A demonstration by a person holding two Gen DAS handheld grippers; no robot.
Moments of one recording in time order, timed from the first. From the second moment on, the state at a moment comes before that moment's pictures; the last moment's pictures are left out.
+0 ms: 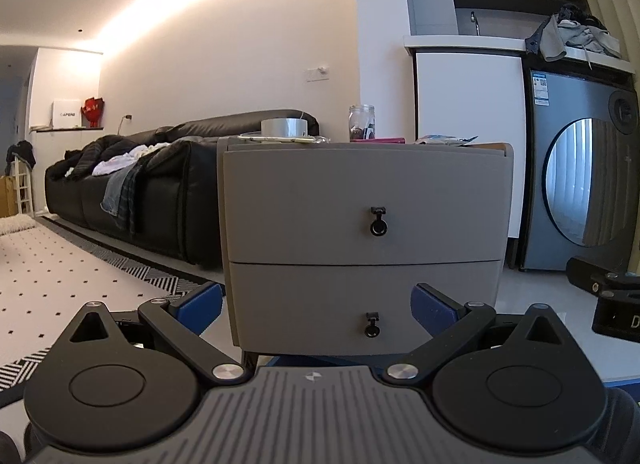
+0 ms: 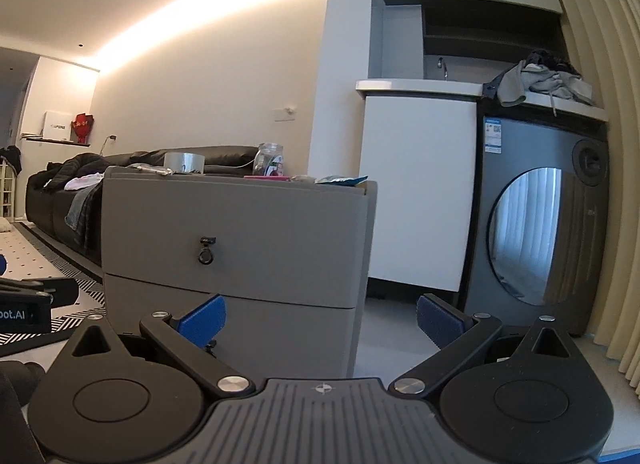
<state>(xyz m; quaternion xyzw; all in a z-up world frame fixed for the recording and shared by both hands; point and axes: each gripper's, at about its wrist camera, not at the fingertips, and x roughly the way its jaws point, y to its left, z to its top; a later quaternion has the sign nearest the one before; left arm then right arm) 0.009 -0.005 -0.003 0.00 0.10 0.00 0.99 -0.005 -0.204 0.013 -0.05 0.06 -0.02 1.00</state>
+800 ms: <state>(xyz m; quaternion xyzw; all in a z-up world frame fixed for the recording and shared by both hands) 0.011 0.006 0.002 0.00 0.11 0.01 0.99 0.004 -0.199 0.016 -0.04 0.06 -0.01 1.00</state>
